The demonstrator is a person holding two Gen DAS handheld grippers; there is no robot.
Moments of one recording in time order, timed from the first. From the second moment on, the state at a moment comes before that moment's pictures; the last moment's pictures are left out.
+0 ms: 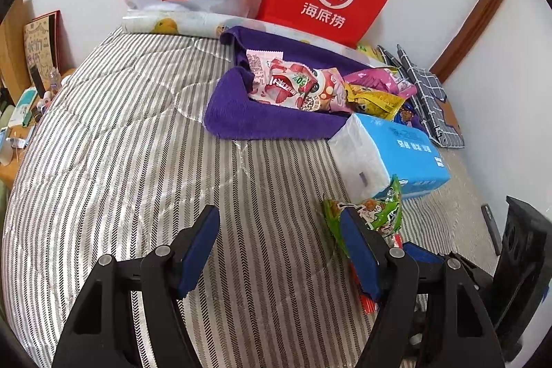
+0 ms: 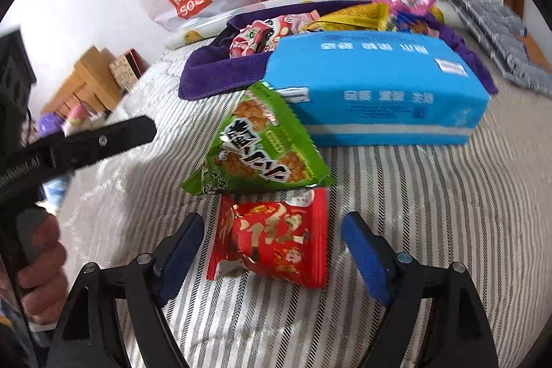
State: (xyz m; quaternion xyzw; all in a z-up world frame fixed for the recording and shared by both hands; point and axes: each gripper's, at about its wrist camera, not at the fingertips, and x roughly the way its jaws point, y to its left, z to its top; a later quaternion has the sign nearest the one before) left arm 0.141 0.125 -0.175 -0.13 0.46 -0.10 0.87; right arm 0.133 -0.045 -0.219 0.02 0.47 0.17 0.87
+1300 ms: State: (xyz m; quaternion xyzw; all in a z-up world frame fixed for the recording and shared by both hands) left arm 0.165 0.009 -0.203 -0.01 0.47 -0.18 0.86; right arm 0.111 -0.148 -0.221 -0.01 0.44 0.08 0.90
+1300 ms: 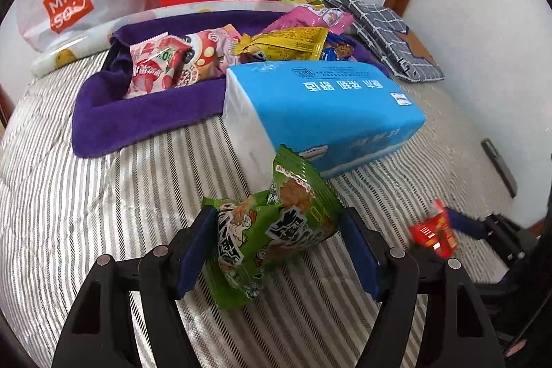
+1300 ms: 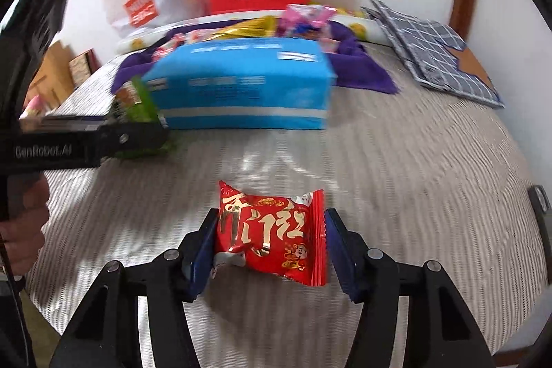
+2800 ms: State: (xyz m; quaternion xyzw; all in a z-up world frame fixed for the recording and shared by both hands) left arm 0.161 0.028 -0.210 -0.07 0.44 -0.14 0.88; right arm 0.156 -0.172 -0.223 -0.03 0.43 0.08 0.90
